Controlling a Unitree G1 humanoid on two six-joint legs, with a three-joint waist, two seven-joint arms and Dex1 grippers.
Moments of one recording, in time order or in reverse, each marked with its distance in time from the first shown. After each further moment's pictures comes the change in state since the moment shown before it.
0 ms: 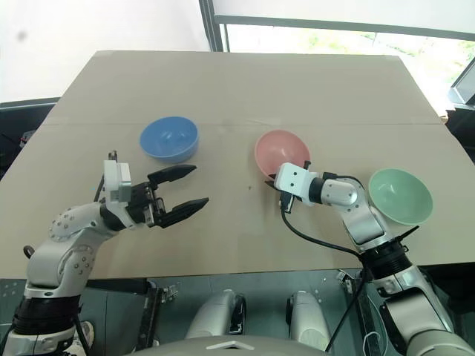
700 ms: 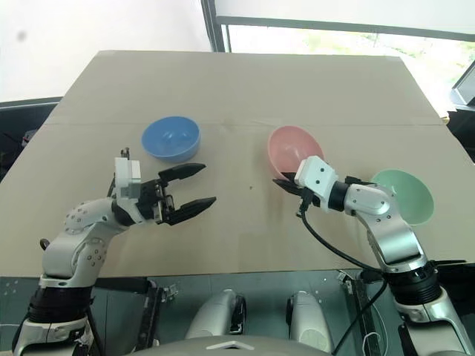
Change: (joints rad) left arm -0.065 -0.043 -0.054 0.067 0.016 -0.018 -0.045; right arm 0.146 -0.077 -0.155 -0.326 0.232 0.236 0.032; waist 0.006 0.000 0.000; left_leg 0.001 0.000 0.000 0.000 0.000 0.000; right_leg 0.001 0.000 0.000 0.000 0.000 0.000
